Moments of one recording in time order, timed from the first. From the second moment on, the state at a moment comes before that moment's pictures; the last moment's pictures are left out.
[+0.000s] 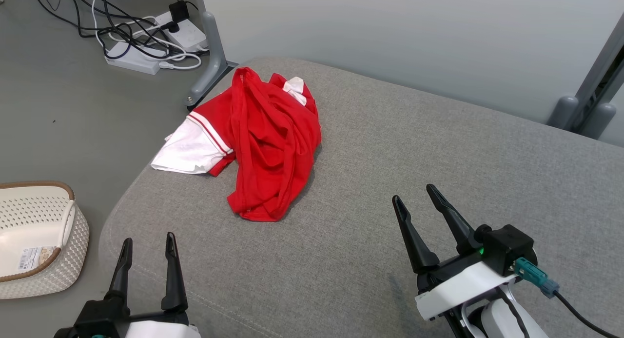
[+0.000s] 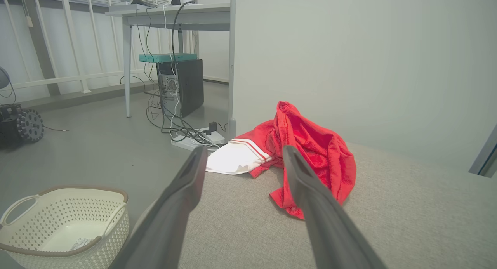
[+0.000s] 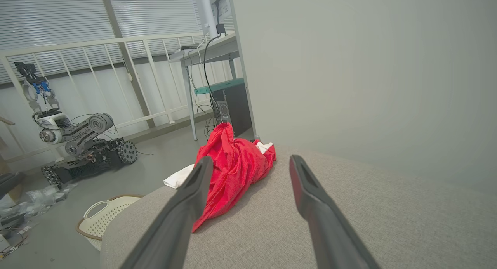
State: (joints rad) left arm 0.09 0.05 -0.05 0.05 -0.21 0.14 -0.26; right arm -0.21 -0.05 0.34 0.26 0.30 0.13 -0.26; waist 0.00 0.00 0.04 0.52
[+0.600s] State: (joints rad) left arm -0.07 0.05 0.02 0.13 -0.21 0.01 -0.26; right arm -0.23 -0.05 0.23 0.19 0.18 0.13 -0.26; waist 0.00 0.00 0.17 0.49
